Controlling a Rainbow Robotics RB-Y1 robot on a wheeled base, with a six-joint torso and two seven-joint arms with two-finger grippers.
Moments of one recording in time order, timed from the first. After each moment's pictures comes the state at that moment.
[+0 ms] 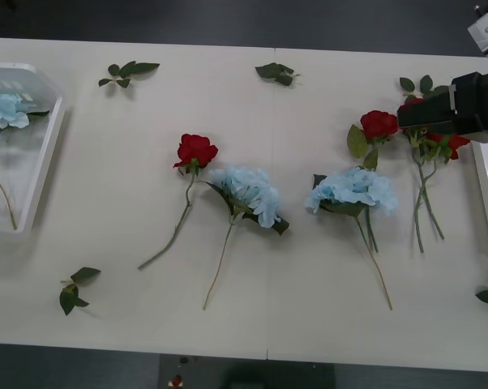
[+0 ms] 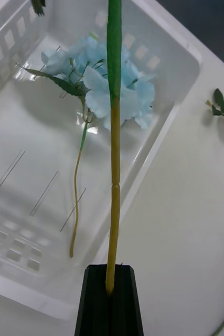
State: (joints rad) right arm -0.48 -0.69 -0.33 -1.90 -1.30 1.74 1.33; left arm 0.20 1.02 0.53 -1.75 1.29 1.03 -1.23
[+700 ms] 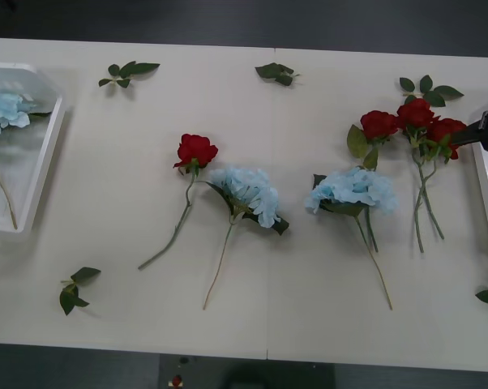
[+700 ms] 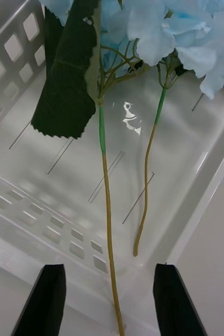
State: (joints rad) right arm -0.40 -0.74 -0.28 -1.77 -0.83 1.67 1.13; left arm 0.20 1.04 0.33 -1.60 1.19 0.88 -1.24
